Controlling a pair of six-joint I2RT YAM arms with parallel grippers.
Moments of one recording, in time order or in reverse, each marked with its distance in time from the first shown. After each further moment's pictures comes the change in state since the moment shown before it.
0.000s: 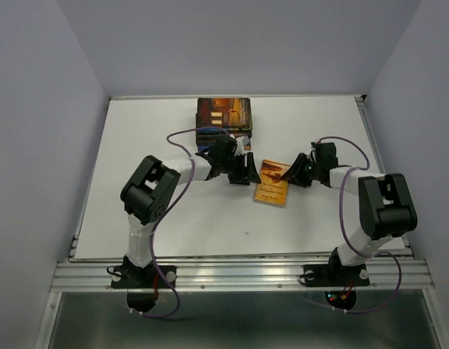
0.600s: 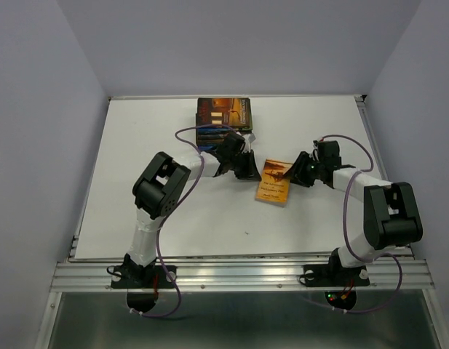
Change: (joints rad) left arm -0.034 0.146 0.138 0.008 -0.039 -0.025; right arm 0.009 -0.078 -0.003 -0.063 -0.011 0.014
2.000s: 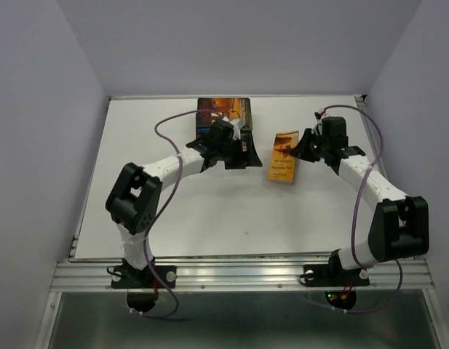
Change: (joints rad) left arm 0.029 -0.199 -0.040 -0.130 -0.073 0.002; right arm 0.035 -0.115 0.214 -0.178 0.111 -0.196
